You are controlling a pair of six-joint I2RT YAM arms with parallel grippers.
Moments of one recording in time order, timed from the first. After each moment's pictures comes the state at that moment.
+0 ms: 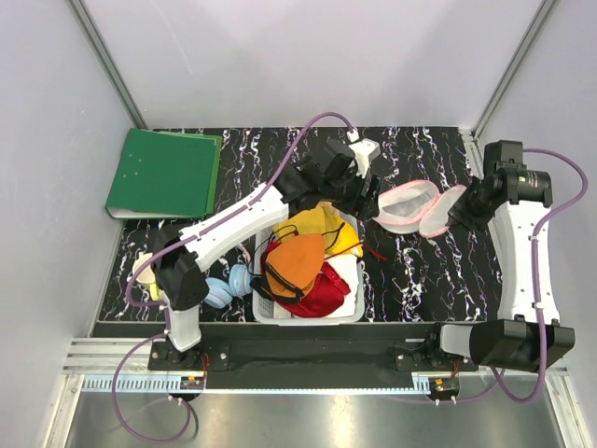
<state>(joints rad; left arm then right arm) -0.90 1.85 1.83 -0.58 0.16 -0.32 -0.14 1.29 1.52 -1.33 -0.03 0.56</state>
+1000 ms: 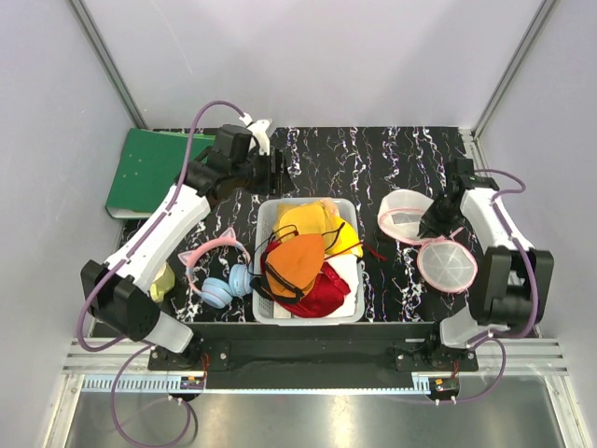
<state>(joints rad) -0.48 1.49 1.49 -0.64 0.23 -0.33 -0.09 1.52 1.17 -0.93 -0.07 0.61</state>
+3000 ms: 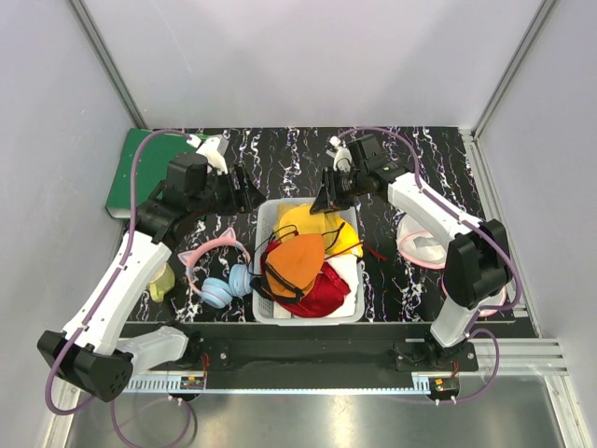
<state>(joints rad) -0.40 1.12 1.23 -0.66 0.16 -0.46 0.48 1.74 1.46 -0.56 -0.60 0.43</state>
